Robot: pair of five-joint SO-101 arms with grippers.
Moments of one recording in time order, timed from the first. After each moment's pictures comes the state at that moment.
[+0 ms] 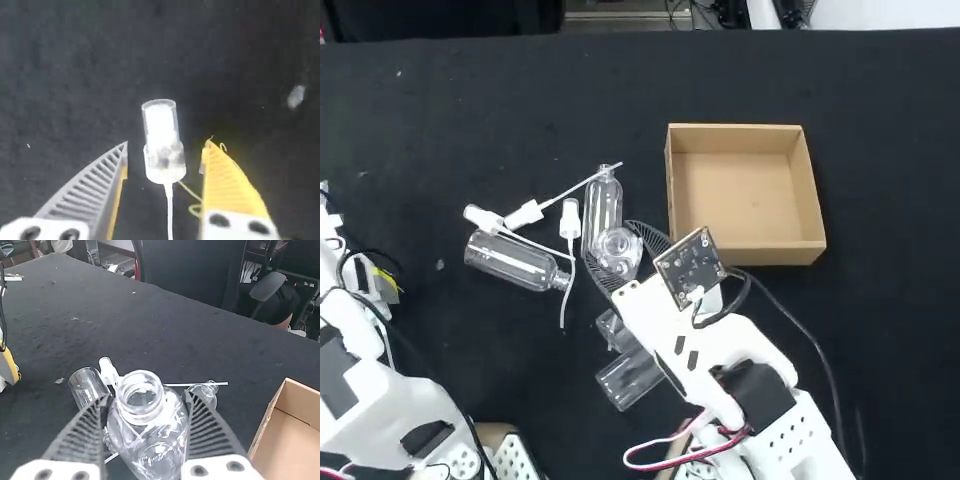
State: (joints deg) left arm -49.0 1.3 25.8 63.4 -25.8; right arm -33.8 -85.0 73.8 40.0 3.0
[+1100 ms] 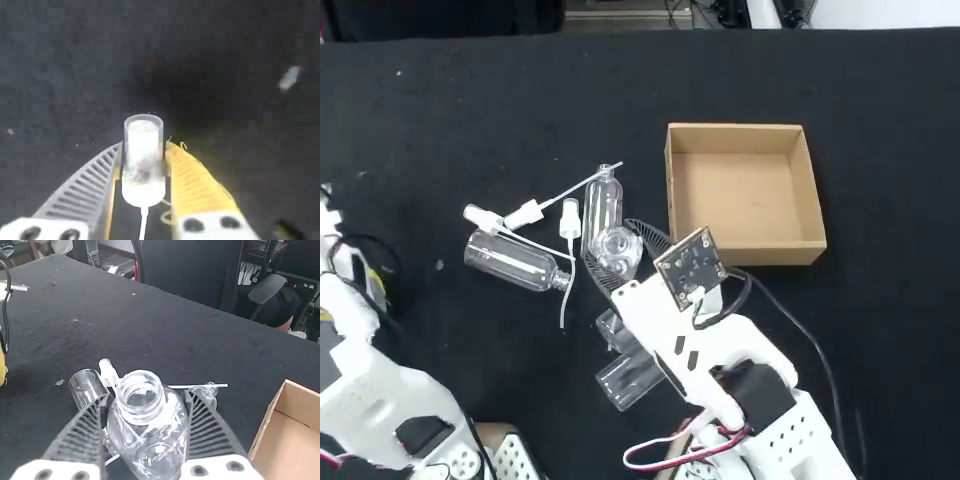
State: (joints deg) left arm -48.9 9.3 14.6 76.4 -24.8; right arm -34.5 -85.0 73.8 38.8 3.0
